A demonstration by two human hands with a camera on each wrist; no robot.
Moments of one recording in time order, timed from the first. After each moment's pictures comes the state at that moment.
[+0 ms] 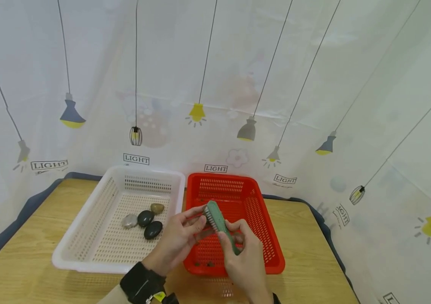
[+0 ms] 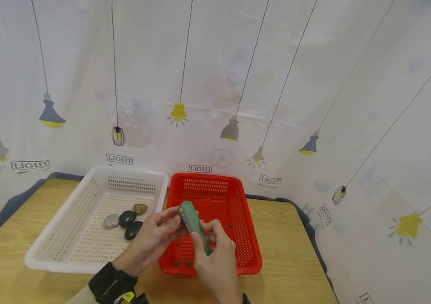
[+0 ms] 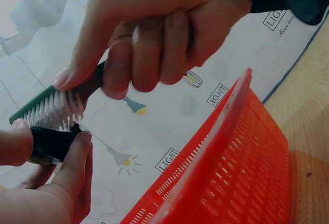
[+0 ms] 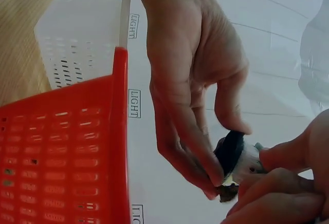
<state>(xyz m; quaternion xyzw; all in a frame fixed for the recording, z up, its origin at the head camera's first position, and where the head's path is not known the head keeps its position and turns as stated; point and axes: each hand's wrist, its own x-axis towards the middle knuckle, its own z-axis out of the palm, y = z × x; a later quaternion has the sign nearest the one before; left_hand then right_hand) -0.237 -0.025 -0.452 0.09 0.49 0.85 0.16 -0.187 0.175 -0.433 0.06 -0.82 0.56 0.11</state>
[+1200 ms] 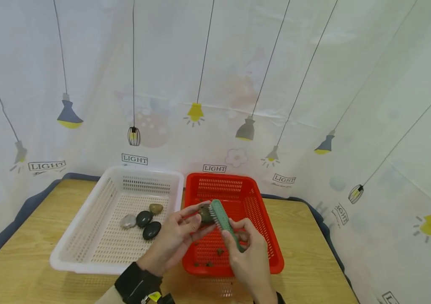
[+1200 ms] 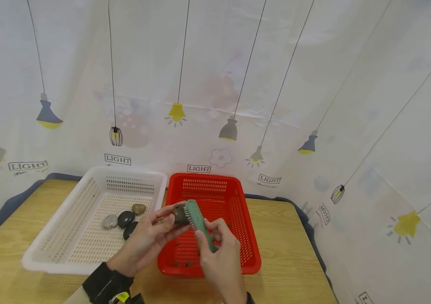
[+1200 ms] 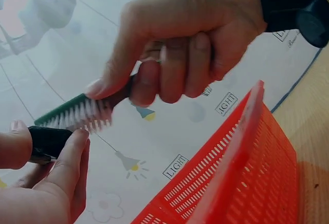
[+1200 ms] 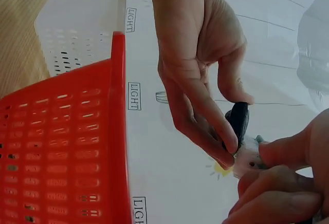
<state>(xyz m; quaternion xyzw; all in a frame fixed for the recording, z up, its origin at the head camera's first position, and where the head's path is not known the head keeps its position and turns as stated) -0.236 -0.031 -0.446 0.11 0.48 0.85 0.16 -0.186 0.178 -0.431 0.05 -0.81 0.57 0.13</state>
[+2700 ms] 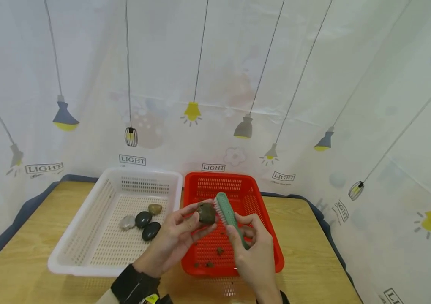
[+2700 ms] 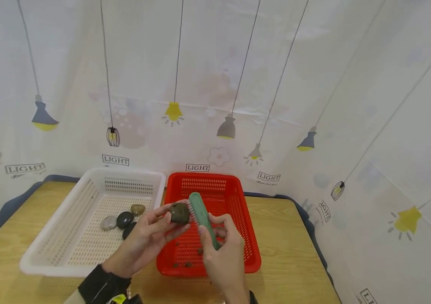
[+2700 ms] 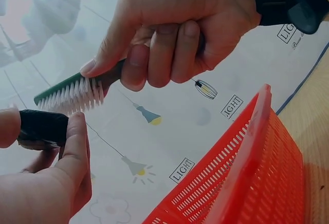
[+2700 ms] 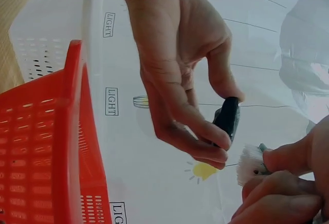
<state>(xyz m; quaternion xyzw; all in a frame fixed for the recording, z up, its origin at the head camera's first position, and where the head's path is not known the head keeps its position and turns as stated) -0.232 -0.037 -0.436 0.17 0.44 0.86 0.19 -0.183 0.183 -0.414 0.03 -0.79 0.60 0.13</state>
